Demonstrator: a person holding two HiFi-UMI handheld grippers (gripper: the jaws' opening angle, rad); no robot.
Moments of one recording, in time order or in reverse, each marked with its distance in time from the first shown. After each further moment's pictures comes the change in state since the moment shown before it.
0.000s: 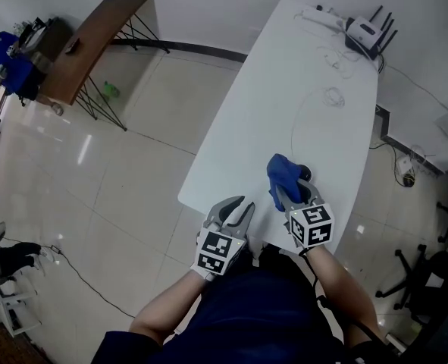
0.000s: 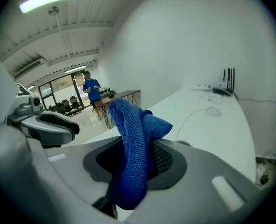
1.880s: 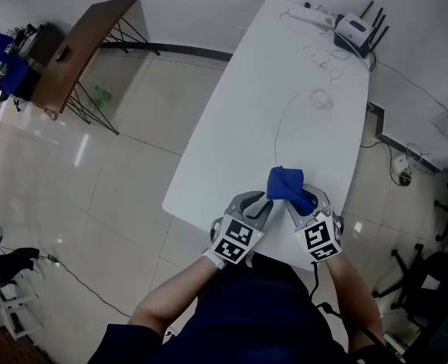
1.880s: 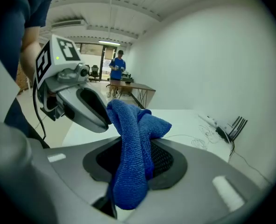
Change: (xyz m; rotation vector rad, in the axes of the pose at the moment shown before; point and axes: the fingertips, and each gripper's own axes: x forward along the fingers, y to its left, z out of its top) left arm 0.101 -0.063 0.010 0.119 0.106 -0.173; right arm -0.046 -0.048 0.009 -0.547 0.075 0.017
